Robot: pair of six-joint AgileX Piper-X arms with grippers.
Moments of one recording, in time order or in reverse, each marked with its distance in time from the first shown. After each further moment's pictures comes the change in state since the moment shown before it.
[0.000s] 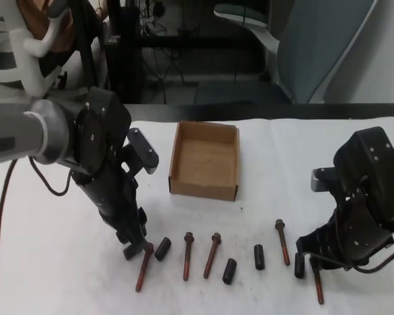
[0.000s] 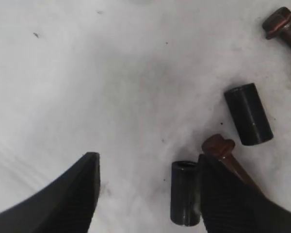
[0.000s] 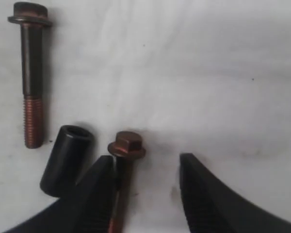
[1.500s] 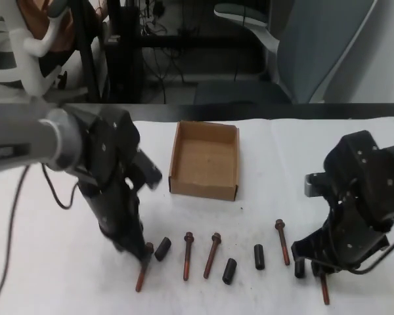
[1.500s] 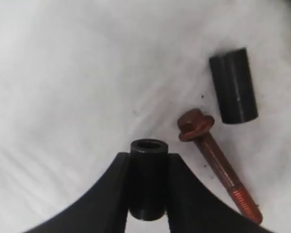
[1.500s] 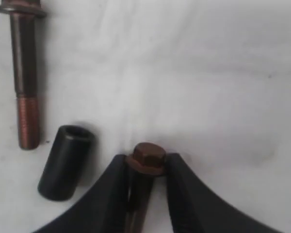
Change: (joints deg) left arm -2.0 0.0 -0.1 3.7 -2.0 -7.5; right arm 1.5 0.6 -0.6 1.2 1.5 1.2
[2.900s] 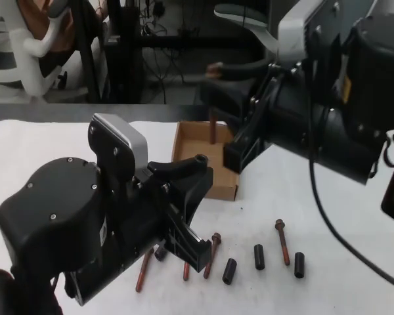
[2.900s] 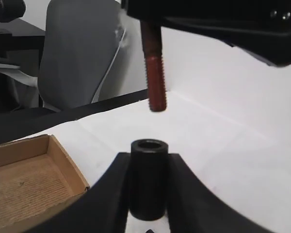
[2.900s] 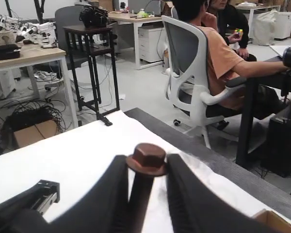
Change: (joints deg) left arm -21.3 -35.1 36.0 -71.5 0.4 -34.5; right arm 26.1 -21.8 0.8 -51.3 -13.2 -8.8
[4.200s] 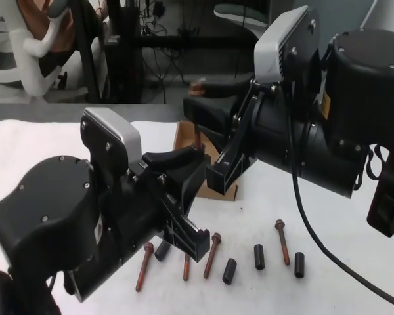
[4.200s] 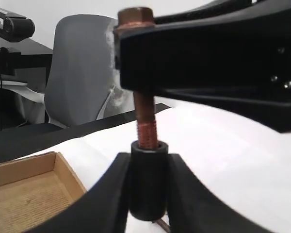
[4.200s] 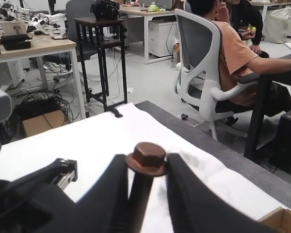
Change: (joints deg) left arm 0.9 0.0 0.4 -3.9 -1.1 0.0; right arm 2.5 1.3 0.0 1.3 1.5 -1.3
